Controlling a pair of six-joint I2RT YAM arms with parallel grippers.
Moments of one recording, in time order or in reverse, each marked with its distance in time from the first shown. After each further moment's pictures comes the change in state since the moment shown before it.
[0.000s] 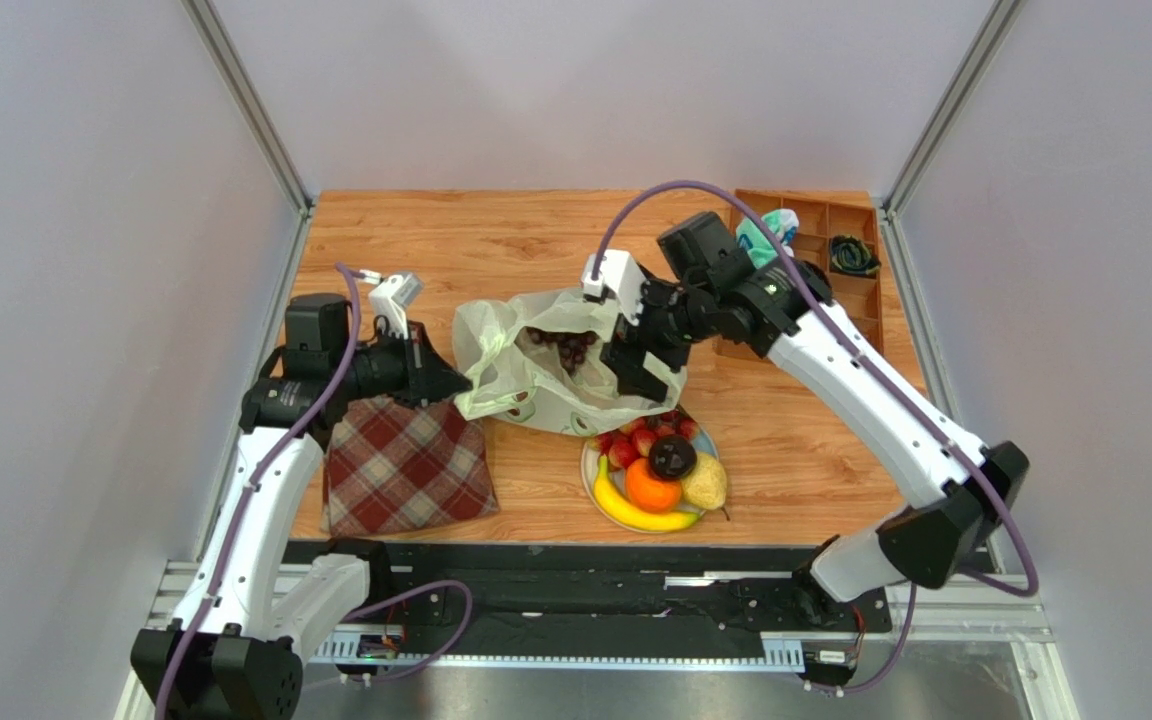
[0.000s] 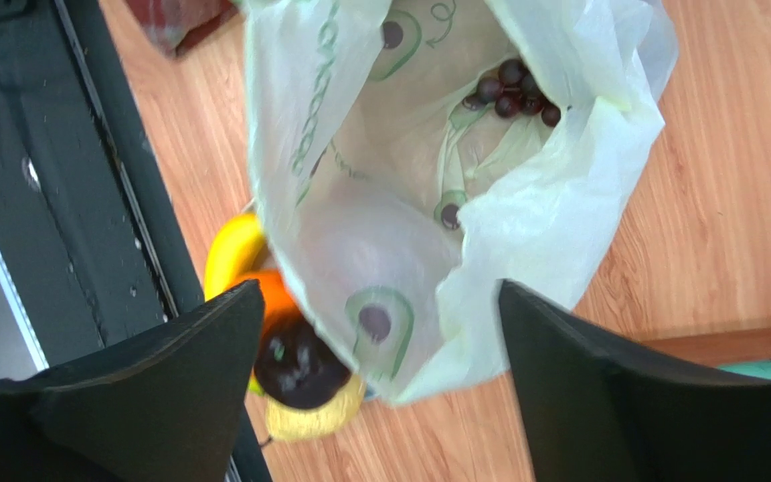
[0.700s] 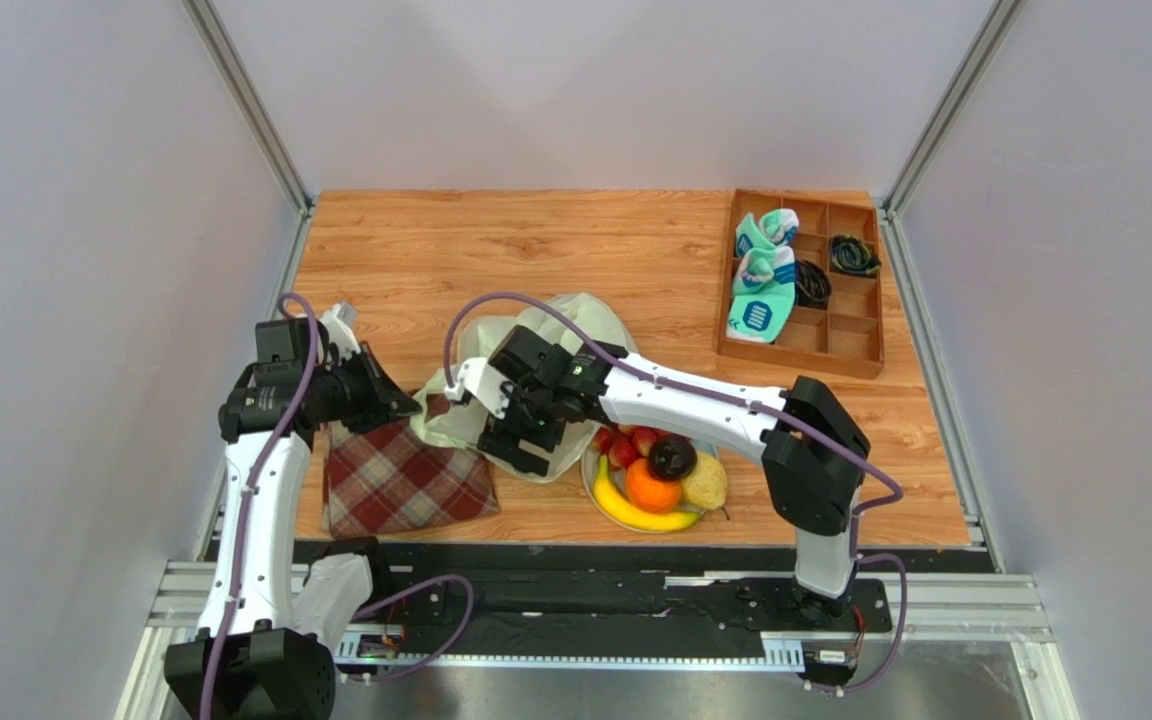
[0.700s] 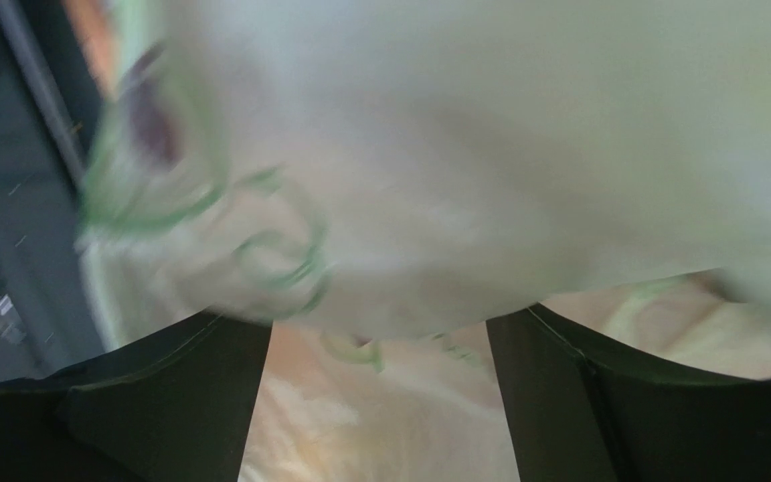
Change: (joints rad) left arm 0.217 -0.018 -0.031 -0.236 -0.251 -0.212; right arm 0.383 0.415 -0.074 0.356 0.198 0.259
